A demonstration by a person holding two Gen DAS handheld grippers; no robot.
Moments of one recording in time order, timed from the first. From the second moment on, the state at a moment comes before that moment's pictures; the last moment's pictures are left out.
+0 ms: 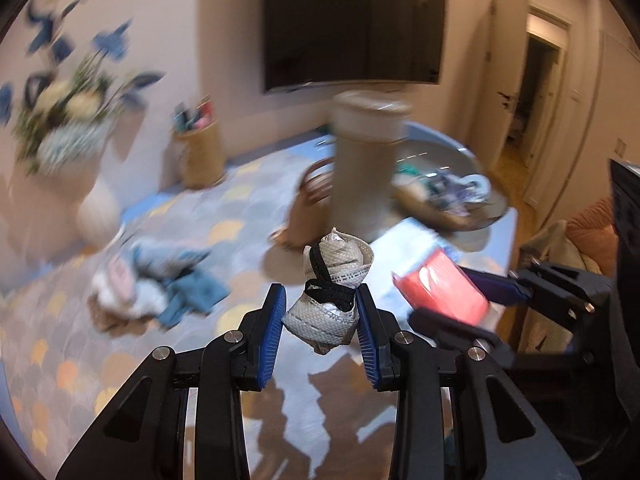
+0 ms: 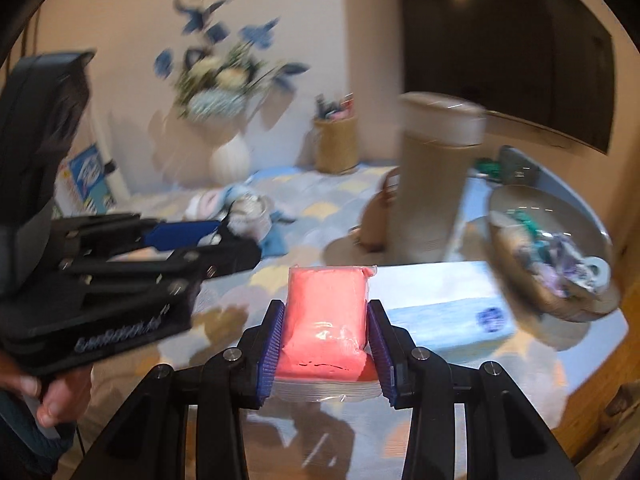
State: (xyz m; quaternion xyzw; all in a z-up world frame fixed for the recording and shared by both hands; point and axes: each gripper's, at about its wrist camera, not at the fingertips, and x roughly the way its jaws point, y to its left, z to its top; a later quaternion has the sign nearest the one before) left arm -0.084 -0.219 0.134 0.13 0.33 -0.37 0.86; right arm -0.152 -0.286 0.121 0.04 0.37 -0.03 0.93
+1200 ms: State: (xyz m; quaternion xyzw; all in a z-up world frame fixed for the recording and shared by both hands) left arm -0.072 -0.489 0.093 0.22 0.32 -0.35 0.85; right arm -0.145 -0.548 0.140 0.13 0.33 -0.31 0.88
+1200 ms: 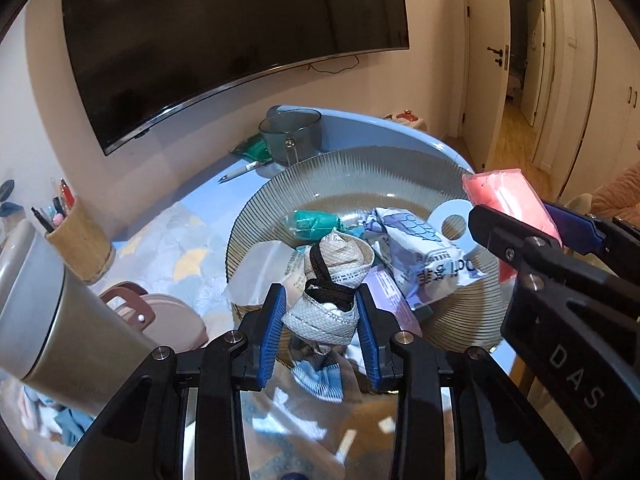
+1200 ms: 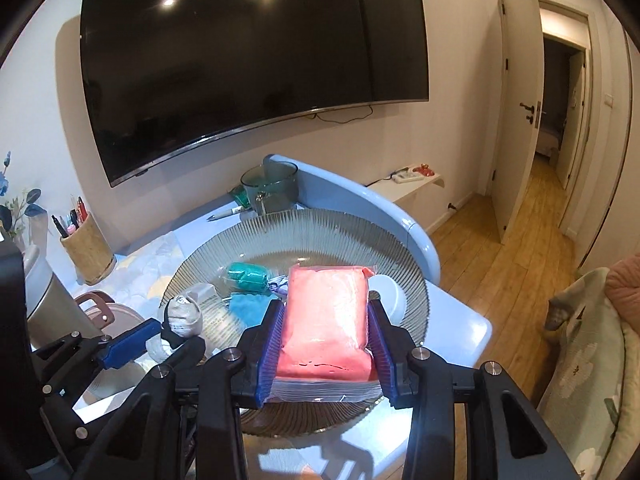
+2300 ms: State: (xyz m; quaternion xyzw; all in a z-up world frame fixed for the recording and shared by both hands) left arm -0.096 -0.476 0.122 0.22 0.29 -0.36 0.86; right arm -0.157 -0.536 0.156 0.11 0.32 -0.32 0.89
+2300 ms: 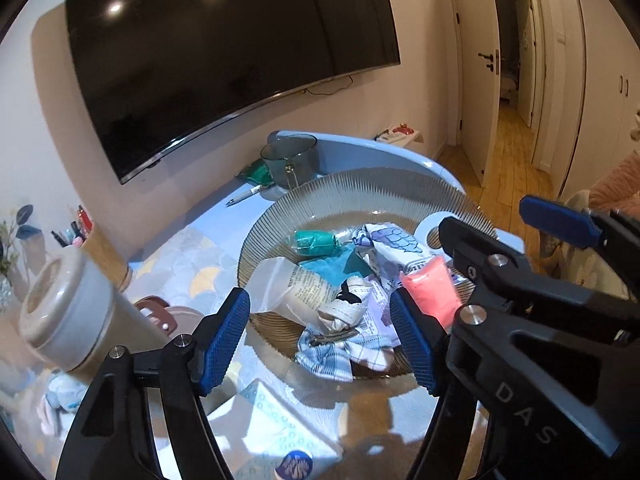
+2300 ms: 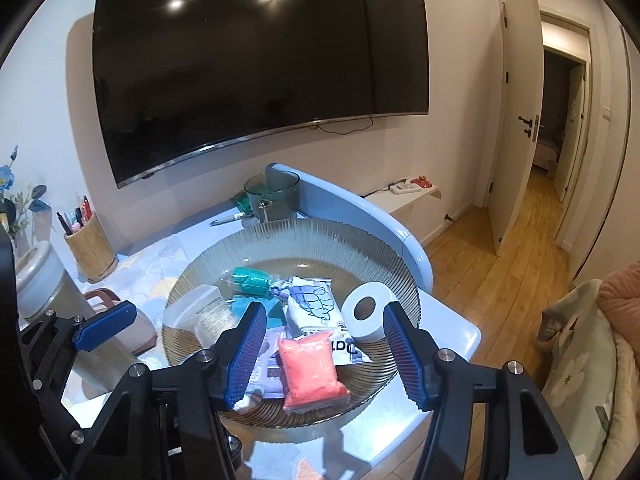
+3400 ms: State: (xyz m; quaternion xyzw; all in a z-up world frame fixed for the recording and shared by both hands) left arm -0.176 -0.378 0.183 0.16 0.23 -0.38 0.88; right arm -0.229 -0.428 0.226 0.09 0.26 -0.31 0.91
